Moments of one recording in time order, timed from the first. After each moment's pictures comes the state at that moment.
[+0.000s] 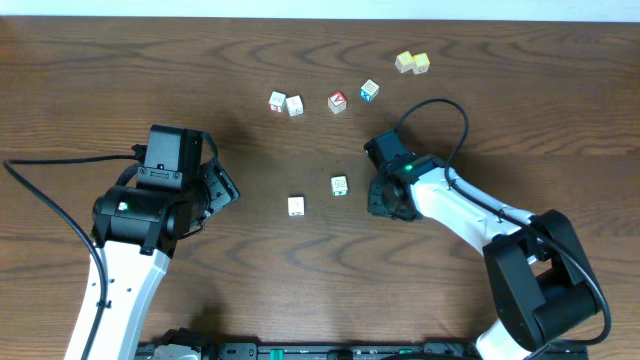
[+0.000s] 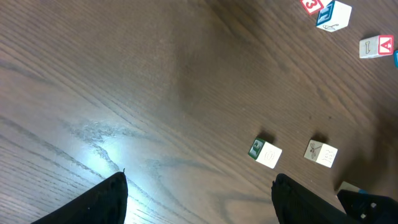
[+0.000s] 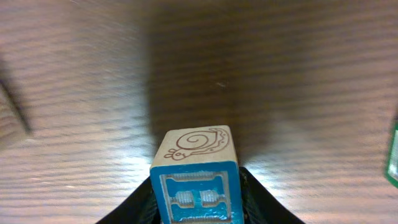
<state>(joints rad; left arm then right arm) -0.17 1.15 1.12 -1.10 -0.06 -0.72 0.49 1.79 1.03 -0.65 0.05 0.65</state>
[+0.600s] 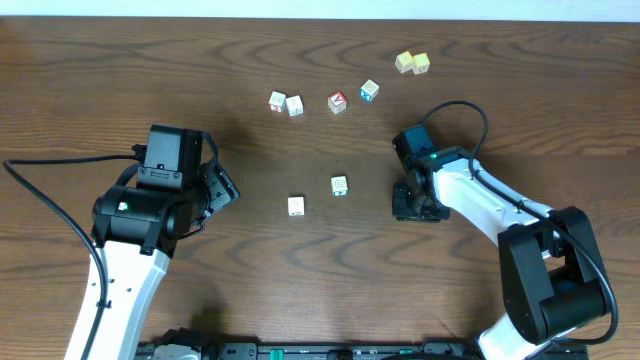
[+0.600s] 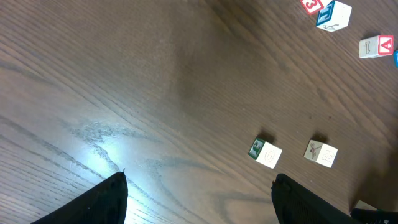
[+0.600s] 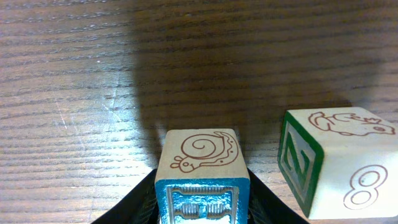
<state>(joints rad) -0.17 1.15 1.12 -1.10 -0.06 -0.72 0.37 1.79 1.03 -0.77 0.03 0.46</state>
